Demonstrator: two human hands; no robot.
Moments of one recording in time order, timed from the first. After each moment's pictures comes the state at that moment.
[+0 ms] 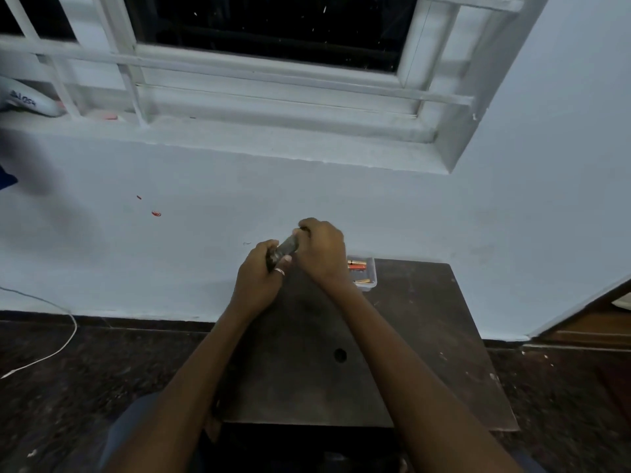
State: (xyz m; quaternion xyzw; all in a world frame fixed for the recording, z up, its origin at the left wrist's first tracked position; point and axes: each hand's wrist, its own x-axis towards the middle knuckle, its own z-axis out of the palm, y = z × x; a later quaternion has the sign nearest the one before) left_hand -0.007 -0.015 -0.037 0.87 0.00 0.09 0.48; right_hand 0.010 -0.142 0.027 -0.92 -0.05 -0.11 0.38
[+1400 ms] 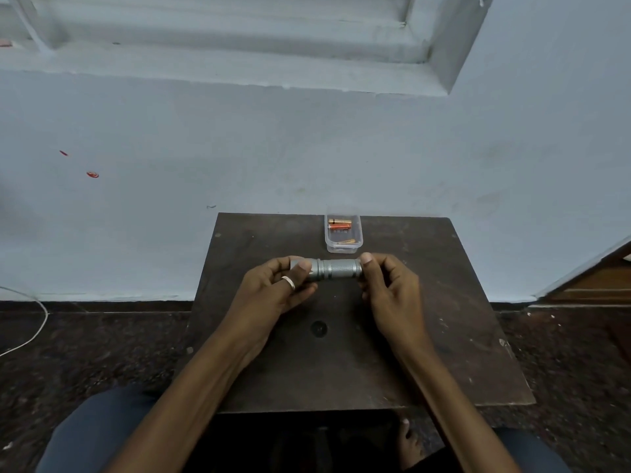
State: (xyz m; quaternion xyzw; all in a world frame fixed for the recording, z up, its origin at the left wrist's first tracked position) left_hand -0.073 -0.089 -0.052 0.57 0.10 -0.12 0.81; right_hand -0.082 -0.270 -0.071 -0.80 0.06 -0.15 0.58
